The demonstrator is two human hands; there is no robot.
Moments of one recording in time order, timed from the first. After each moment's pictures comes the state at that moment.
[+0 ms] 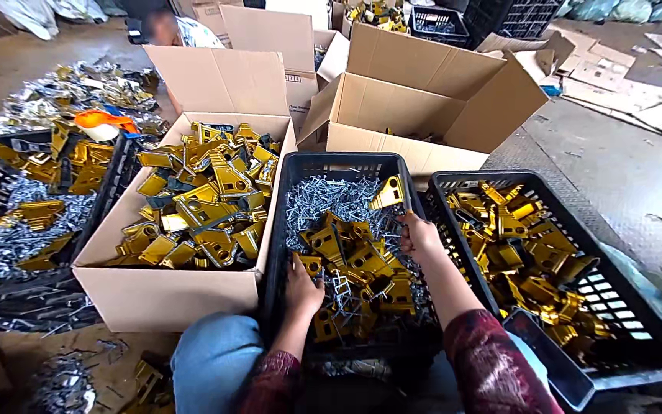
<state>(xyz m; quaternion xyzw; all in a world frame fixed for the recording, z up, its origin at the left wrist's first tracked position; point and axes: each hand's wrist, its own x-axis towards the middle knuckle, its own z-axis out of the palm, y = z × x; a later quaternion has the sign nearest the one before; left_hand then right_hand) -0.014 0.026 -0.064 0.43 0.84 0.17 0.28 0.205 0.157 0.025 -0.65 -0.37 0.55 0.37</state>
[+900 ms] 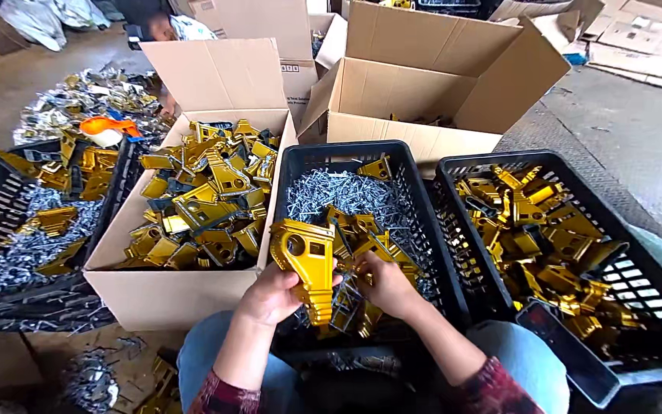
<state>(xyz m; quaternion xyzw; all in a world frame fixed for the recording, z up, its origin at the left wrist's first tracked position) -0.053 -0.013 0.038 0.32 0.13 0.59 0.73 0.180 0.058 0.017 -0.46 -0.79 0.39 0.09</state>
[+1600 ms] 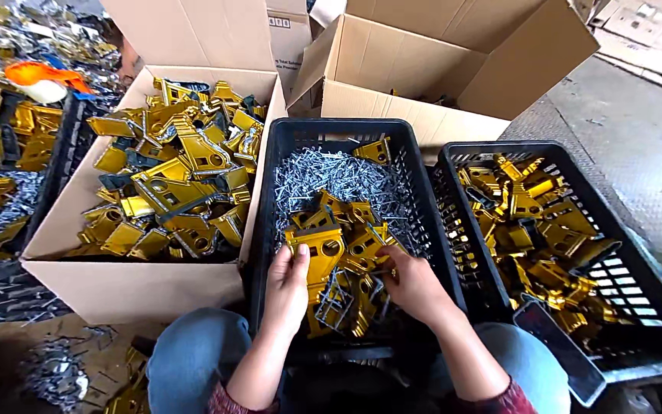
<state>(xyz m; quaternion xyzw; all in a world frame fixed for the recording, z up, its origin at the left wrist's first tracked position) -0.001 -0.004 0.013 0.35 0.58 0.63 0.39 0.211 0.063 0.024 -0.52 -0.78 0.33 0.09</state>
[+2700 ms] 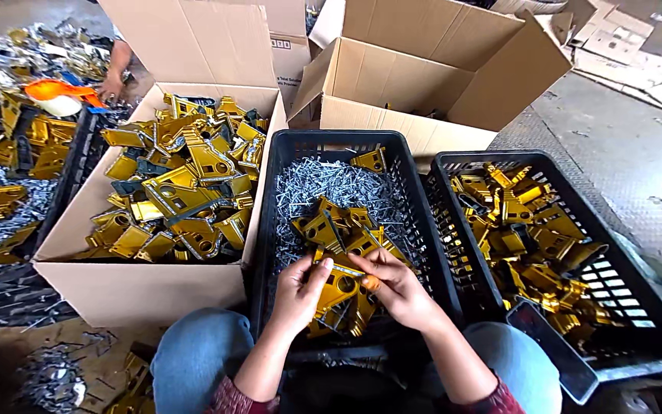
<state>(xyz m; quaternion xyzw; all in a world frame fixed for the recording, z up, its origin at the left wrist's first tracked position) -0.003 -0.010 0.002 0.50 0.50 0.59 0.38 0.205 0.052 0.007 -0.27 -0.79 0.43 0.35</state>
